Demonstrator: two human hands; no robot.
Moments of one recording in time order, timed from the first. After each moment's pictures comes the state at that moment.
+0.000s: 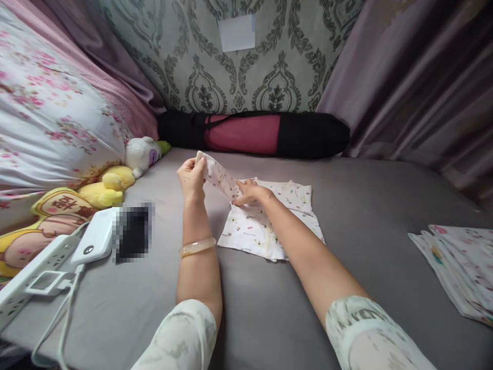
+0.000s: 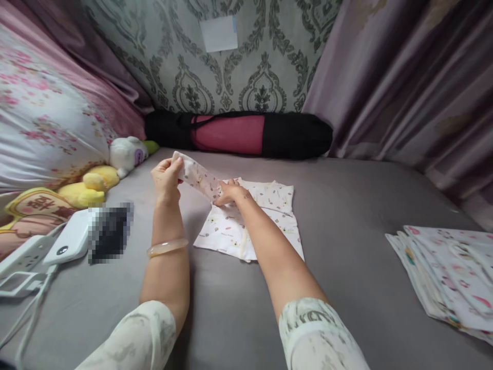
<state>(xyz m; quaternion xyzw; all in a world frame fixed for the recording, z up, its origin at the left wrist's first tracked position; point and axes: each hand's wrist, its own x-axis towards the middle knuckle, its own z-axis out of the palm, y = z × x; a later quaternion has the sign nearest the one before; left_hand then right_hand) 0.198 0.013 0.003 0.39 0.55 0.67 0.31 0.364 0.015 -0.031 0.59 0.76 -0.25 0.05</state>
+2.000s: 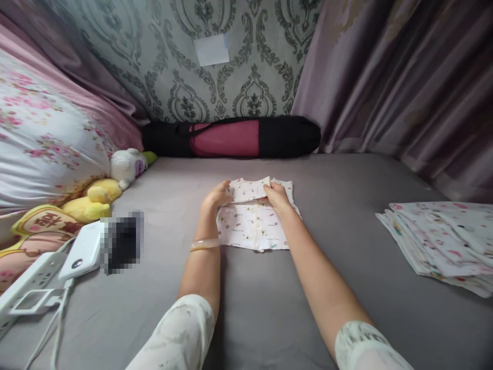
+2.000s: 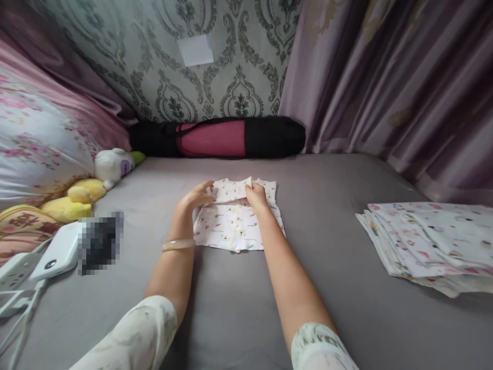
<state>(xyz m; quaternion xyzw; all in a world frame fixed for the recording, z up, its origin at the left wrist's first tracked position) 0.250 0.005 -0.036 0.74 0.60 0.10 0.29 0.446 -0.036 -0.066 0.62 0.31 -0.47 -0.55</state>
